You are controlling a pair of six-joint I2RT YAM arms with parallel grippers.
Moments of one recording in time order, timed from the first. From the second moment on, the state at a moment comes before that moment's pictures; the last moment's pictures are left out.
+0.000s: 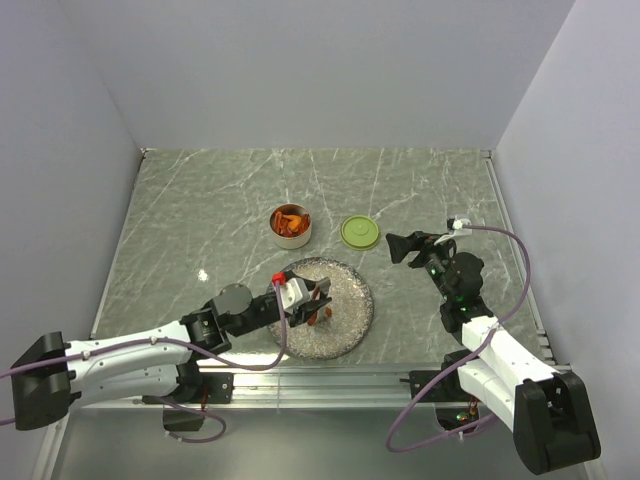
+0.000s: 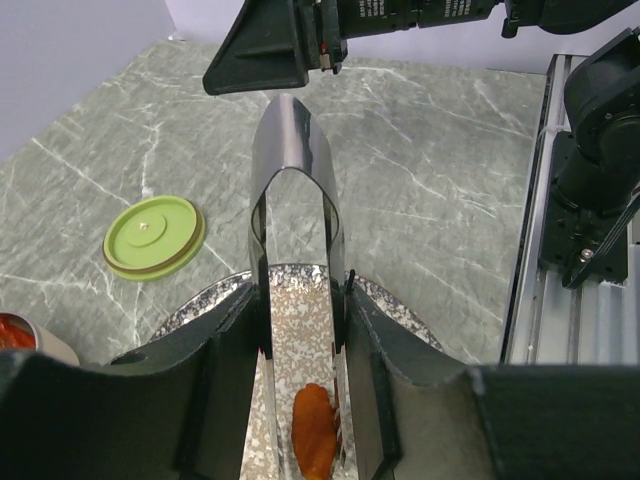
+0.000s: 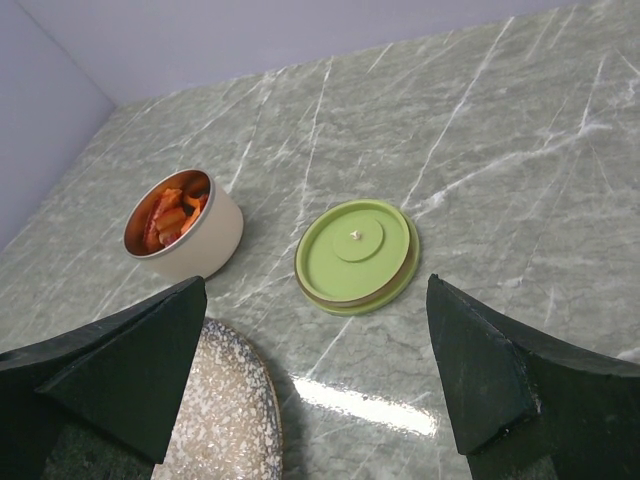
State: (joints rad) left arm -1.11 0.89 0.39 0.50 0.04 0.12; right arm 0.21 0.90 0.24 0.64 -0.16 0.41
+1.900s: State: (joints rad) left arm -0.53 1.46 1.01 0.53 -0.09 -0.05; right arm 0.21 0.96 0.23 0.66 -0.14 0.41
